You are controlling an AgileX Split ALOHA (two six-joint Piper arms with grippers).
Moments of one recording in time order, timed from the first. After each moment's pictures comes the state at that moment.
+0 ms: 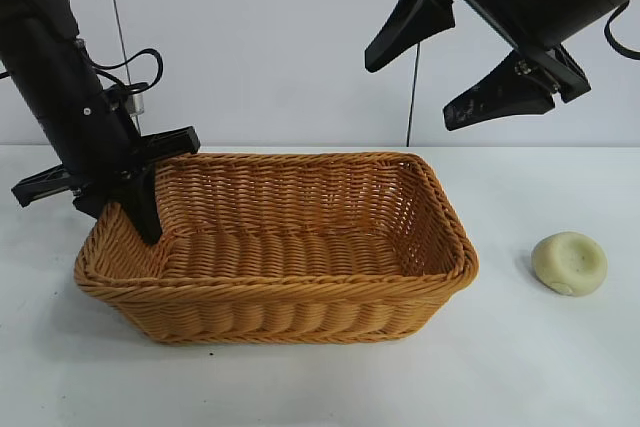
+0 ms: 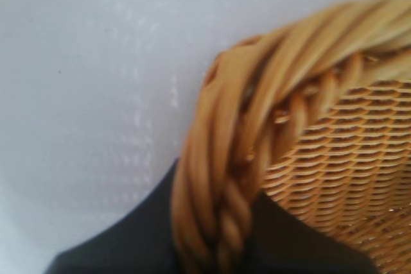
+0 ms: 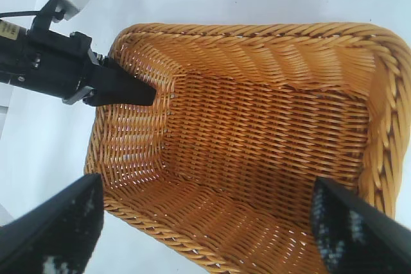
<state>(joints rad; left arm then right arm) -0.21 2.15 -1.46 -0.42 0.91 -0.02 0.22 1.59 -1.06 0.90 0.70 -0.40</state>
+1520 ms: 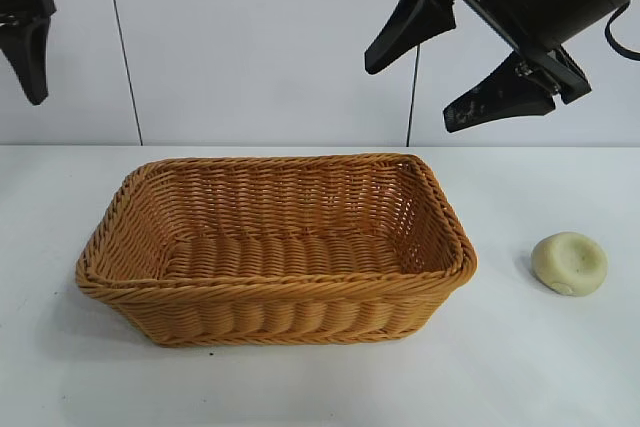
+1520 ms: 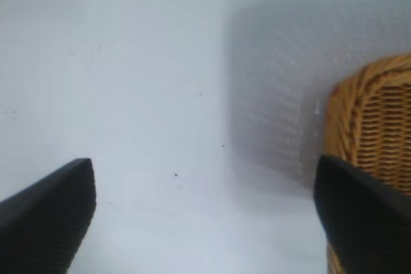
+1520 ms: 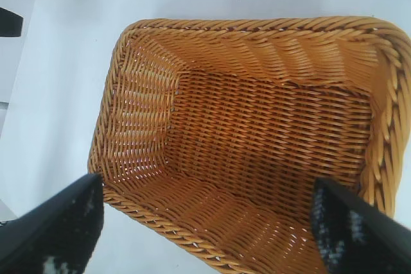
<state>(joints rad) 0.02 1.91 -1.66 -0.06 1.21 -0.05 0.22 1.59 -1.06 0.89 0.71 -0.40</state>
